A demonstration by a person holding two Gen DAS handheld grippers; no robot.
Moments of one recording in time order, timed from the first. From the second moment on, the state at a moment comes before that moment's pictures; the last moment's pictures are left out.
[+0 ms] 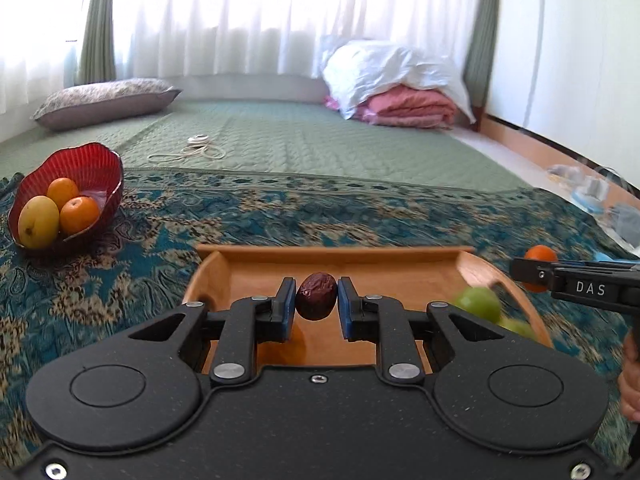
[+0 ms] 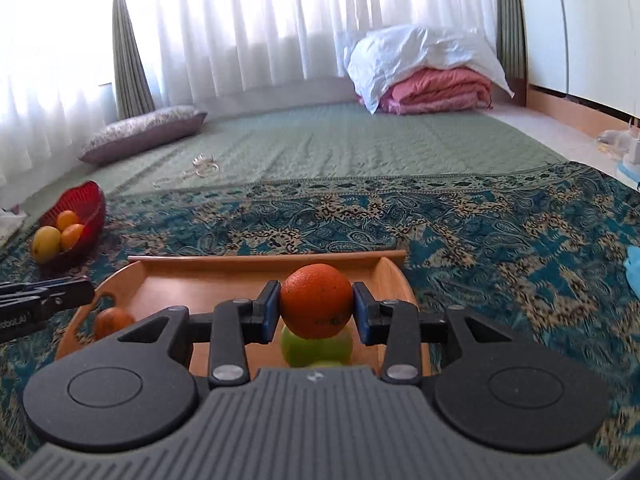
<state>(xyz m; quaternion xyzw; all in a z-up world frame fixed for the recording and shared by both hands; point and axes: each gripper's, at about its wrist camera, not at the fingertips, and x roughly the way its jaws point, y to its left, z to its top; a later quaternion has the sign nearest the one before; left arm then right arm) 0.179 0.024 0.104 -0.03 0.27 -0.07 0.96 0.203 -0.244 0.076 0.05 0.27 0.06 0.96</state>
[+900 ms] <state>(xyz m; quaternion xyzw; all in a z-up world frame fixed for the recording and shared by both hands) 0.320 0.041 0.041 -0.03 0.41 -0.02 0.91 0.311 -0.225 0.026 0.04 0.39 0.03 0.92</state>
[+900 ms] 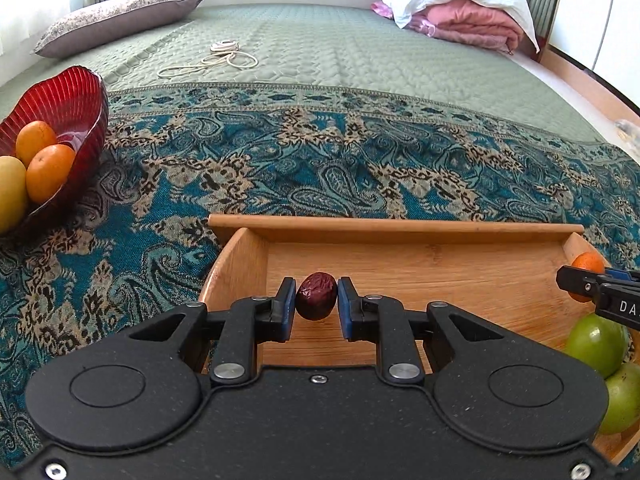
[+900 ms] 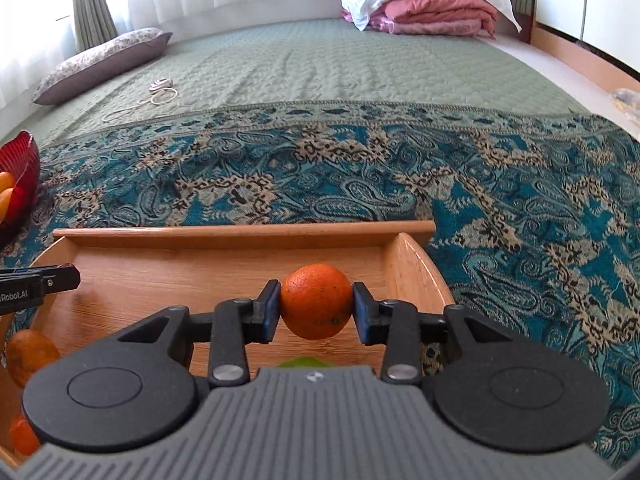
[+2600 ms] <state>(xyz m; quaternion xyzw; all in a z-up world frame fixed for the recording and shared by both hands) 0.292 0.046 0.054 0.01 0.37 -0.02 0.93 0.297 -0.222 0.040 0.01 0.38 0.05 0.92</state>
